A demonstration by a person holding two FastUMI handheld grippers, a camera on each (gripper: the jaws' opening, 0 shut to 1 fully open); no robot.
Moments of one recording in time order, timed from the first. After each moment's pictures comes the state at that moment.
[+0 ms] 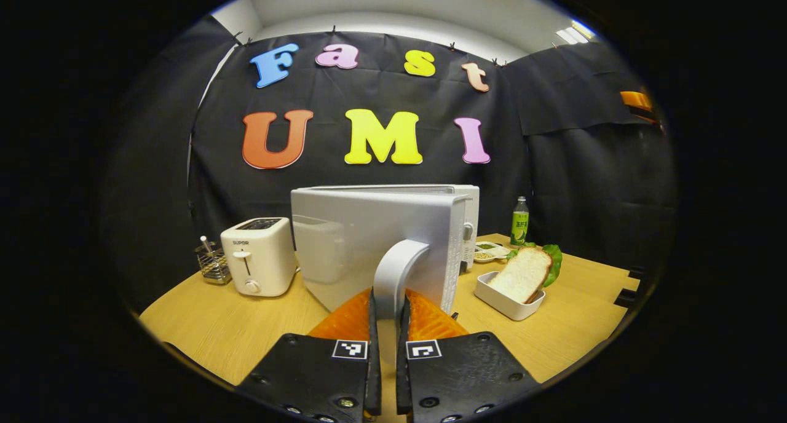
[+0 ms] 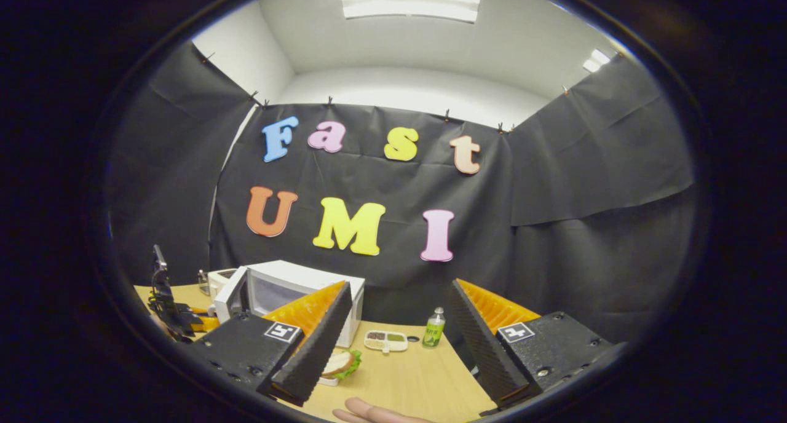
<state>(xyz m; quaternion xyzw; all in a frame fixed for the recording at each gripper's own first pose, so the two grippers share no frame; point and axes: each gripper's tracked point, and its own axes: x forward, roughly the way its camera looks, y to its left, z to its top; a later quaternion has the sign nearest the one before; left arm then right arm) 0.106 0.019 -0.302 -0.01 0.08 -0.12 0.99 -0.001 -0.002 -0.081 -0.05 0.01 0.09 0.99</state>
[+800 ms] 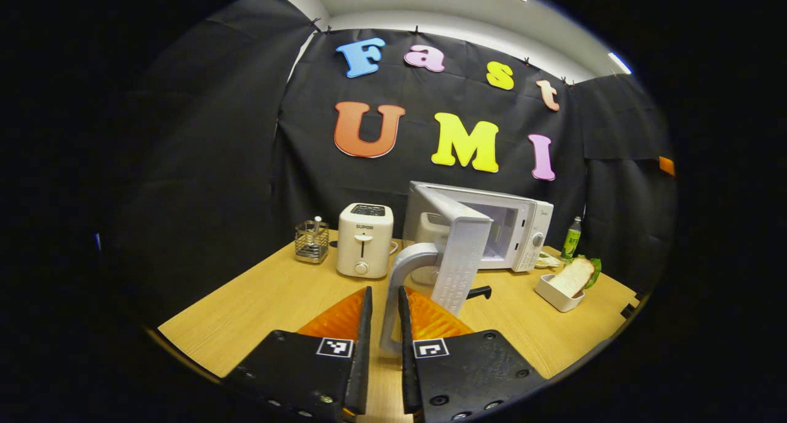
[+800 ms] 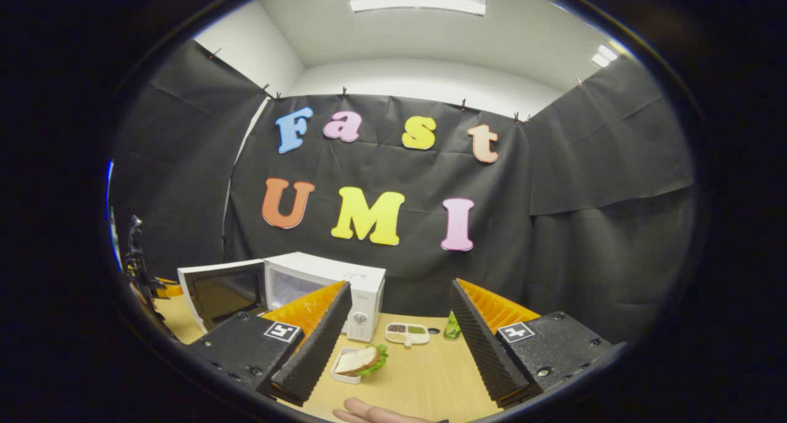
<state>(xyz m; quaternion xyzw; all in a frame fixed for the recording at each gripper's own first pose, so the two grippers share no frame) 0.044 0.190 -0.294 -0.08 0.10 0.02 0.99 0.006 0.035 -0.113 -0.04 0.04 0.11 0.99</state>
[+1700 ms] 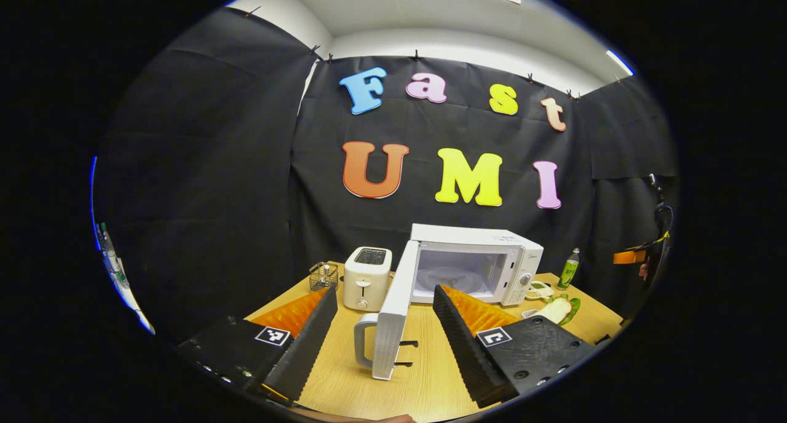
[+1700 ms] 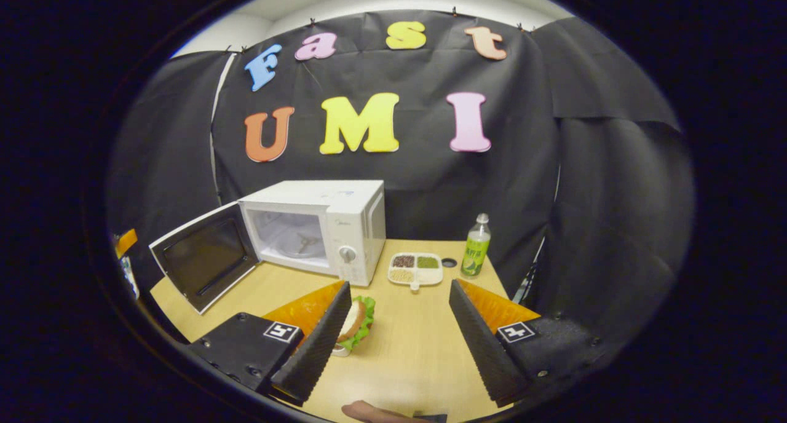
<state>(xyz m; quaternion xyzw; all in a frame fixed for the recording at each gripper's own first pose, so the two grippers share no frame) 0.025 0.132 -0.164 -0.05 0.06 0.06 1.00 0.123 0.018 -0.279 0.01 0.32 0.16 0.93</state>
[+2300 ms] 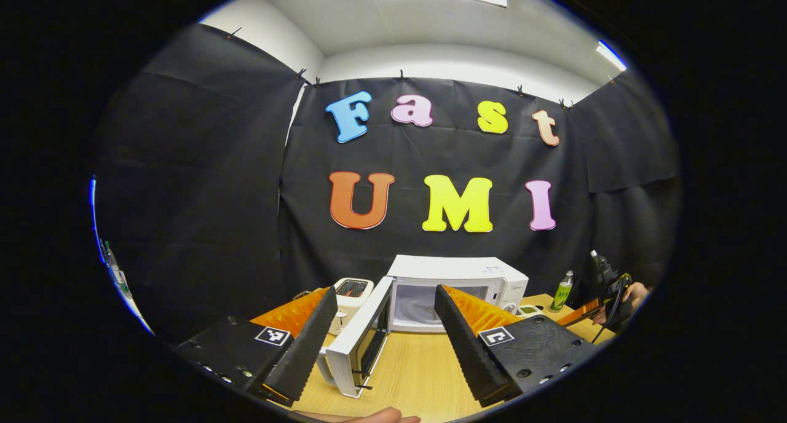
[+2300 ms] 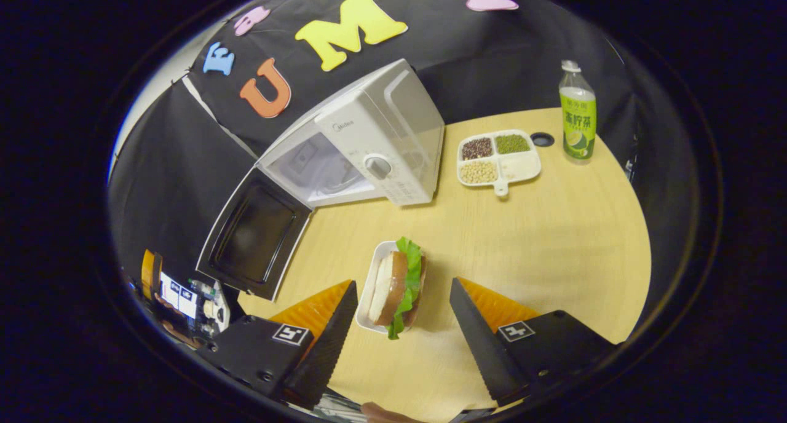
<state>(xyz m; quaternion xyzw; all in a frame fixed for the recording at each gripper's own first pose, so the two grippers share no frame) 0.049 0.071 -0.097 -0.05 0.01 0.06 1.00 0.144 0.084 -0.405 0.17 0.56 0.30 0.76</state>
